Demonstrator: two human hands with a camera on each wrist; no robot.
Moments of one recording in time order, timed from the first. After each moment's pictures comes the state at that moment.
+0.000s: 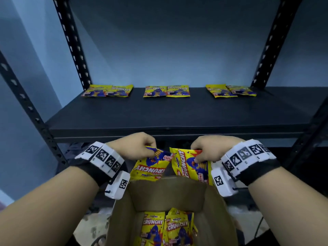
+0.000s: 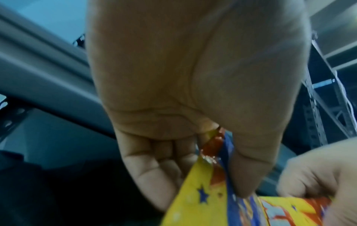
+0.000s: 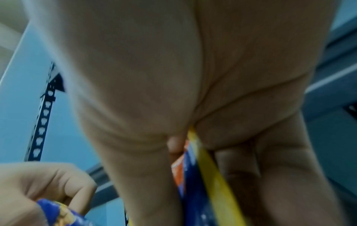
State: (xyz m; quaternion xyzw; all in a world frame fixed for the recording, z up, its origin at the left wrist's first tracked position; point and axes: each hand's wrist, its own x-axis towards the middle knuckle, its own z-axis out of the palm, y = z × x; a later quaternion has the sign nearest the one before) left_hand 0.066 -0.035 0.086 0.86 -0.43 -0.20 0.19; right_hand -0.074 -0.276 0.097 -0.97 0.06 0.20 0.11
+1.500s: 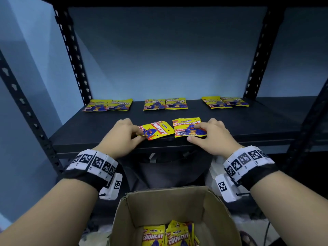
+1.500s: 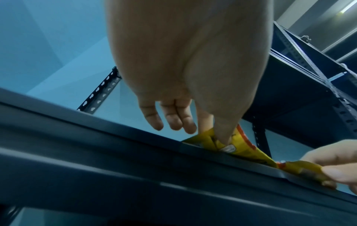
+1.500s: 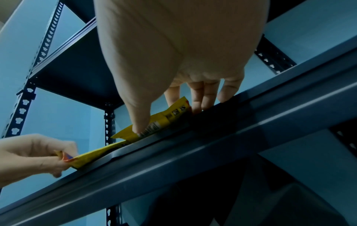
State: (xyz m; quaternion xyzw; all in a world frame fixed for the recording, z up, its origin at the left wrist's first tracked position) left_hand 0.100 -0.005 0.115 0.89 -0.40 0.10 0.20; right_hand -0.070 -0.276 0.111 -0.95 0.21 -0.16 0.16
